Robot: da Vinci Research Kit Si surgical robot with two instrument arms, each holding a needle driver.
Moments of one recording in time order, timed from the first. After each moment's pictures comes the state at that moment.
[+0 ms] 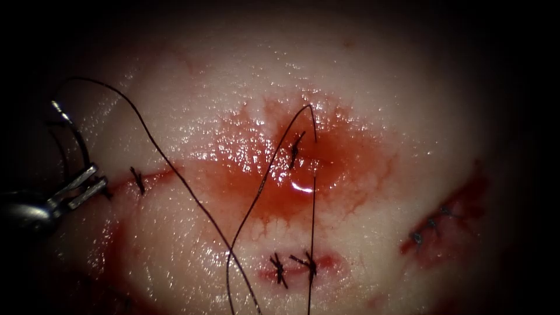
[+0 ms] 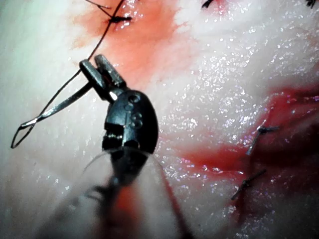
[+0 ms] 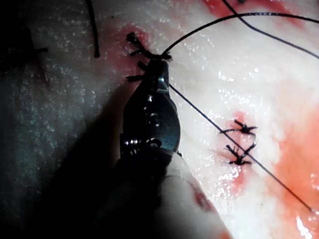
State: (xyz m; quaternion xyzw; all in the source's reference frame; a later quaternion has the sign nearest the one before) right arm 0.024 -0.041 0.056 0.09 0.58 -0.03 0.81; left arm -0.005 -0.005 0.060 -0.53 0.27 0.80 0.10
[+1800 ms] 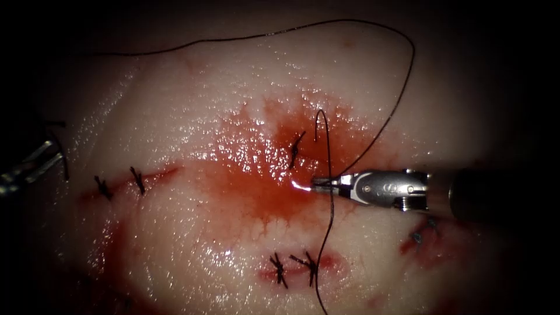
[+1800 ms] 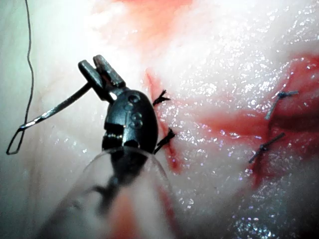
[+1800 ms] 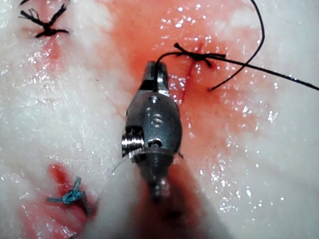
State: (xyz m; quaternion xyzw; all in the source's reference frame) right arm 0.020 -0.018 0.079 0.00 0.53 0.10 0.85; left arm 0.001 -0.003 0.061 -0.50 0.31 0.80 0.13
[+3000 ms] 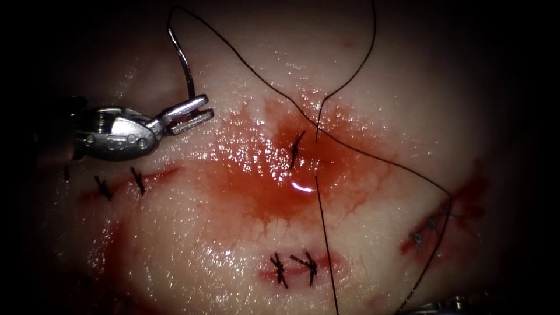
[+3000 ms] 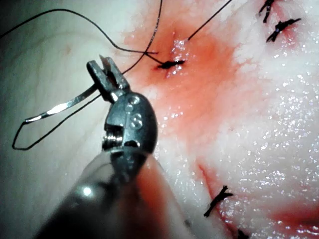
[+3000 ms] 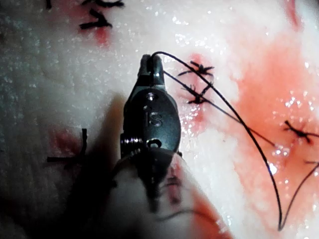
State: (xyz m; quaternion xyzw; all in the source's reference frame) right arm 0.018 -0.035 0.058 0.11 0.57 -0.04 0.81; left arm -0.016 0.005 0.066 -0.55 0.20 0.81 -0.03
